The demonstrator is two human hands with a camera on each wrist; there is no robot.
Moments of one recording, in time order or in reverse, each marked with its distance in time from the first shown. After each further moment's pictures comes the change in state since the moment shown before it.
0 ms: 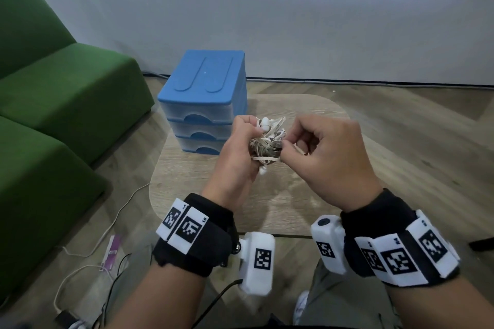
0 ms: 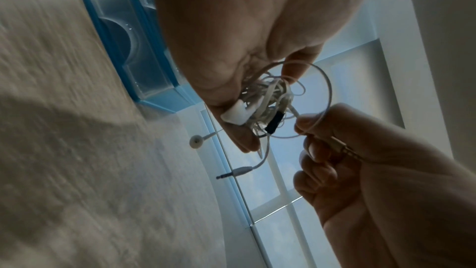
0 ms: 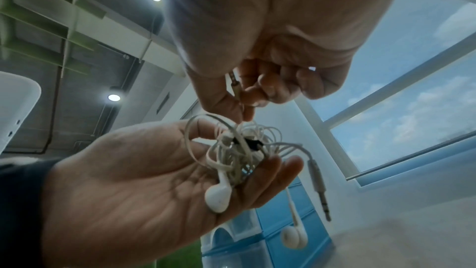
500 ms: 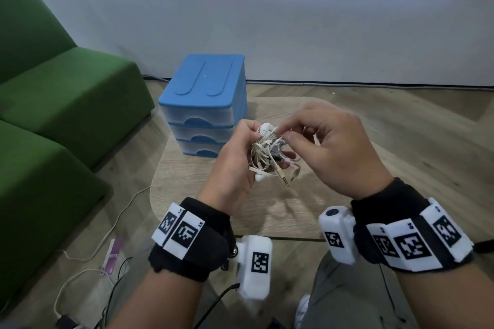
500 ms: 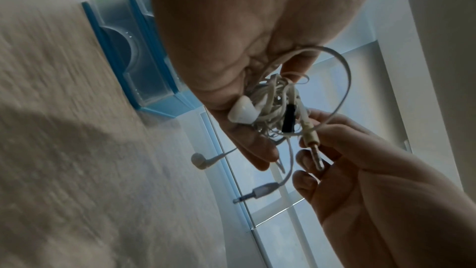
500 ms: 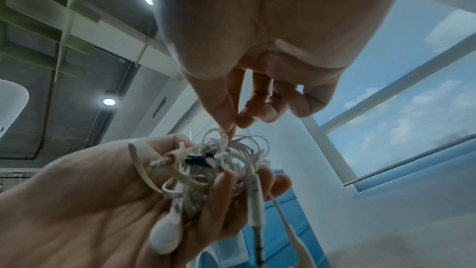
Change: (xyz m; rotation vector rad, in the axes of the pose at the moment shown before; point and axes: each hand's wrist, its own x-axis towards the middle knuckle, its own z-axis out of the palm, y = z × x) left_hand -0.008 0.010 0.002 -0.111 -0.108 -0.031; right_hand 0.015 0.007 -0.011 0.081 -0.087 -0.059
